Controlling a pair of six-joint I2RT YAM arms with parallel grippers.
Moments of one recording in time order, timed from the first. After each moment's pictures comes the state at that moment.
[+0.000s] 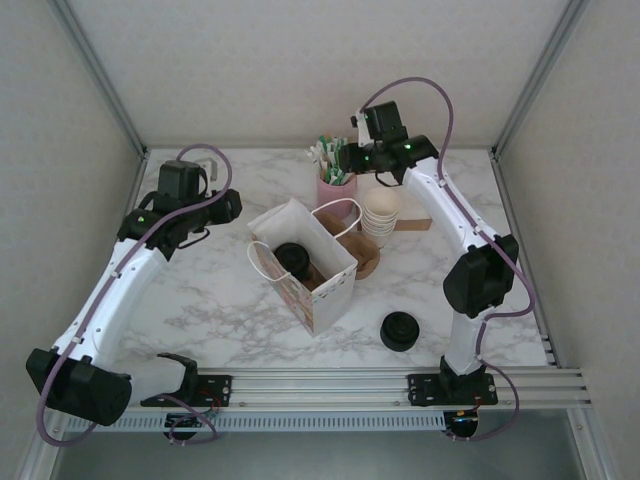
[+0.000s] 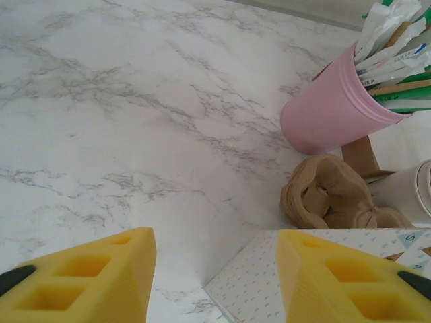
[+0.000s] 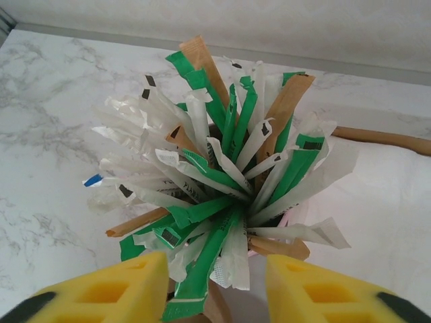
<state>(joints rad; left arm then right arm) -0.29 1.21 1.25 -0.73 0.03 -0.38 0.47 1.90 1.97 -0.81 -0.07 0.19</state>
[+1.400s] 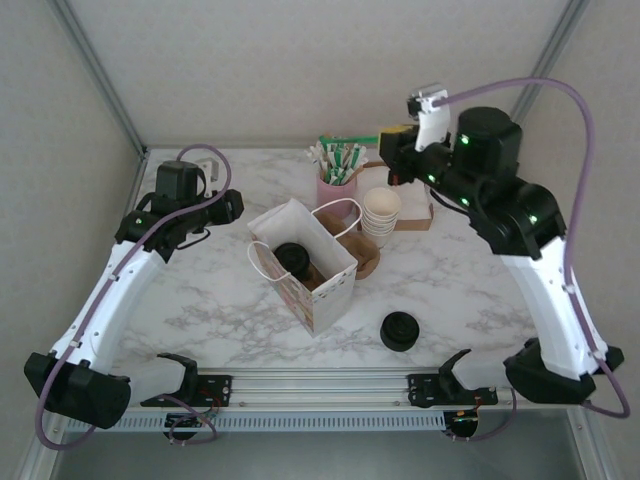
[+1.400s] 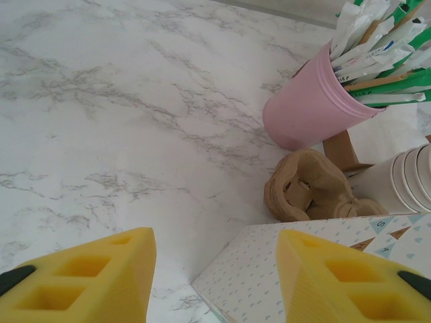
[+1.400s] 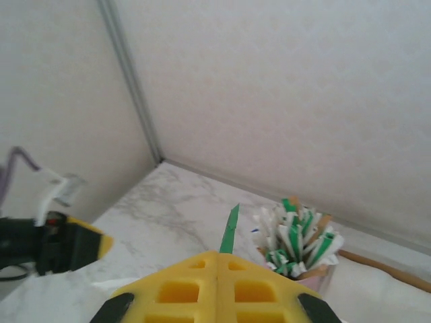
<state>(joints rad) -0.29 1.19 1.24 -0.73 0.08 -0.38 0.65 1.29 1.98 -0.87 -0.04 0.13</state>
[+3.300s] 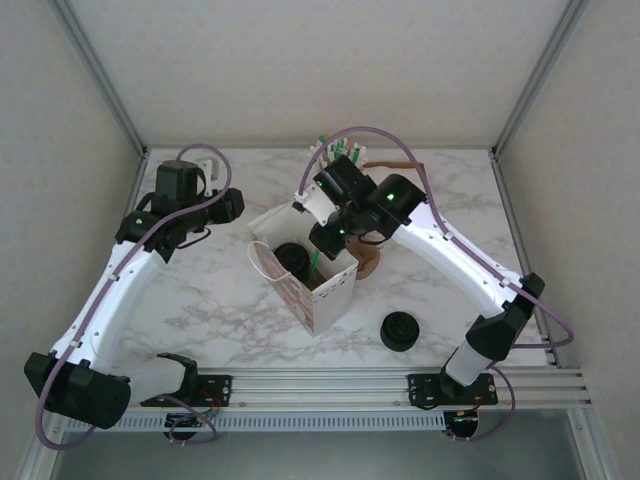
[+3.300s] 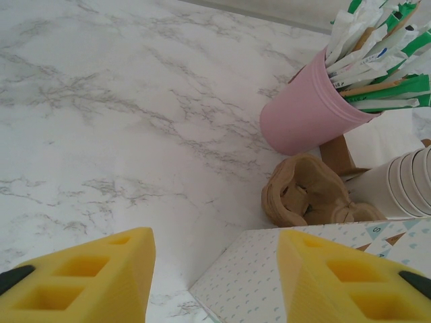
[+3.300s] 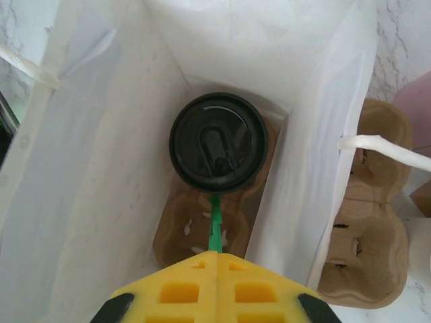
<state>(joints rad) -0.29 1.19 1.24 -0.71 0.08 -0.38 0.90 1.65 1.86 -1.24 -0.10 -0.07</state>
